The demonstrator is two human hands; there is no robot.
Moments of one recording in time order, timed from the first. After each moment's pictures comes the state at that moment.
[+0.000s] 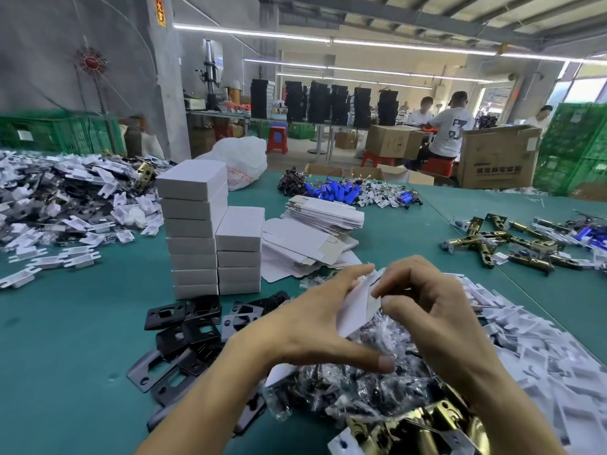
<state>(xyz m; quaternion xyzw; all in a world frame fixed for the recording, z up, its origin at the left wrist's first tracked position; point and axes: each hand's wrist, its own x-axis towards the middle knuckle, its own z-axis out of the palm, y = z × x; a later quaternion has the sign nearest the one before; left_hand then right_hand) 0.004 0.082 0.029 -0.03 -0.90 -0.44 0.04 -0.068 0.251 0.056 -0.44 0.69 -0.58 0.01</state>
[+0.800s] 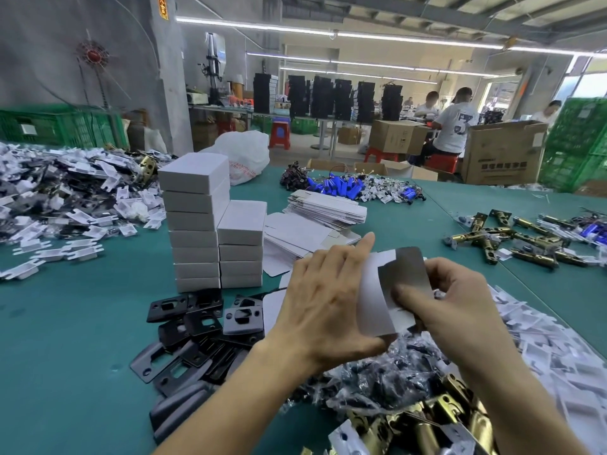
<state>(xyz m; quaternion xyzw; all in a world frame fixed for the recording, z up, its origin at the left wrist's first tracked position) -0.003 0.106 0.020 0.03 -0.94 -0.09 0.34 -0.090 0.258 0.042 -0.29 0.75 -0.59 0.00</state>
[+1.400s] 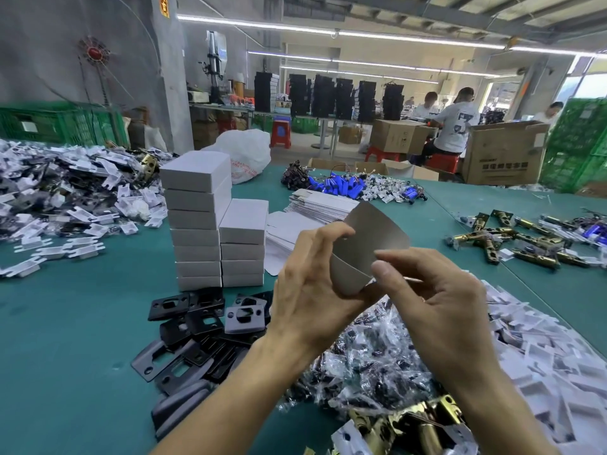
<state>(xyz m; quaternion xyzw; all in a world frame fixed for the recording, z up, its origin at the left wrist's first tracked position) -0.002 0.104 0.023 0.09 -0.81 -0.33 0.47 -0.060 0.241 0.053 -0.41 0.70 -0.57 -0.15</state>
